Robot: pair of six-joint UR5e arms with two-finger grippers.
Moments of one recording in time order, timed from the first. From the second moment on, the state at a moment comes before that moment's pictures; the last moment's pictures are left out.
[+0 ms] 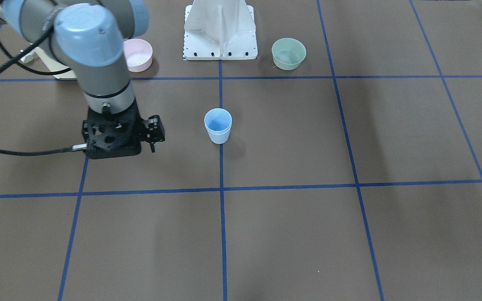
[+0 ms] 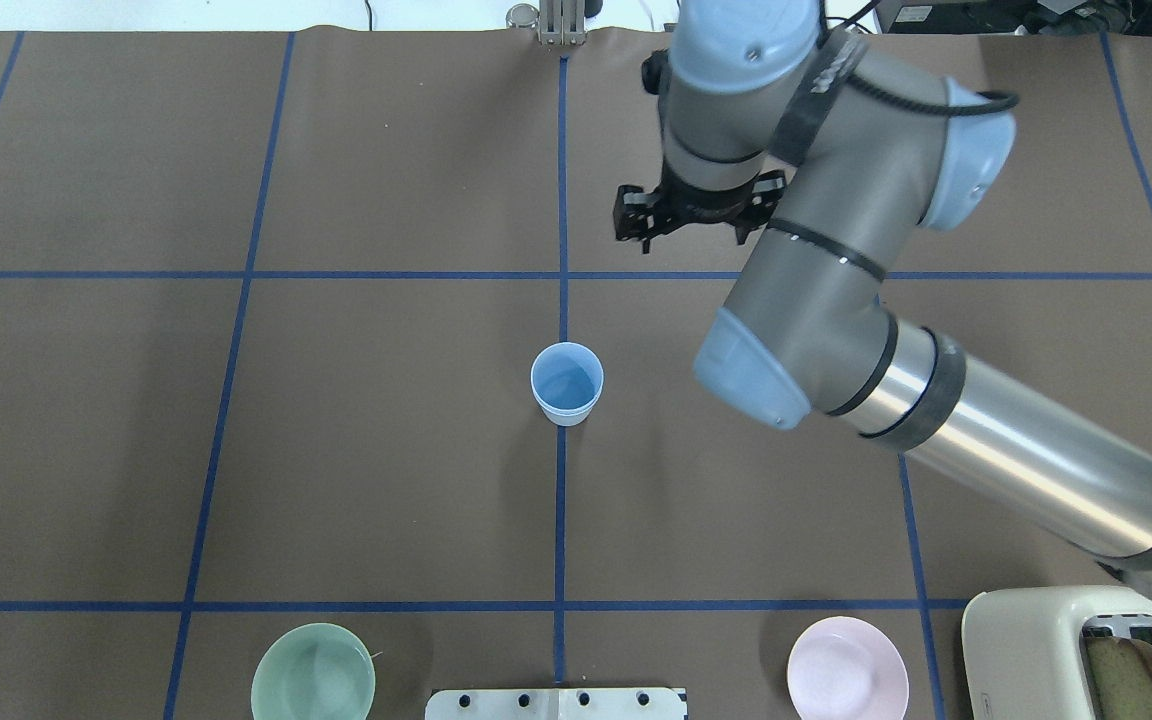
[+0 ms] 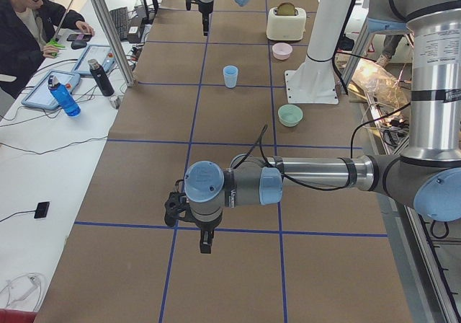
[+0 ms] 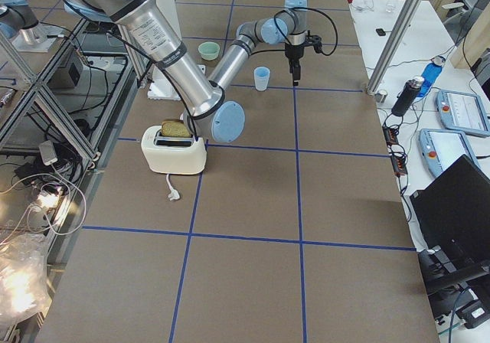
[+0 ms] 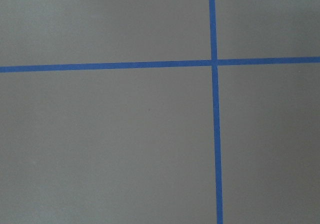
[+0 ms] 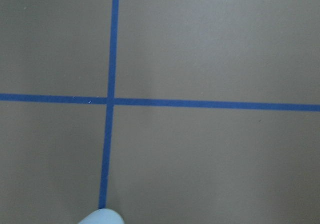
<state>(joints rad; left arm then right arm) -1.69 -1.50 -1.66 -1.52 -2.37 0.12 0.90 -0.88 1.72 -1.84 2.01 0.69</state>
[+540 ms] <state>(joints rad) -1.69 -1.50 -1.66 -1.54 -2.37 0.10 1.24 -1.13 1.66 -1.76 2.20 0.16</state>
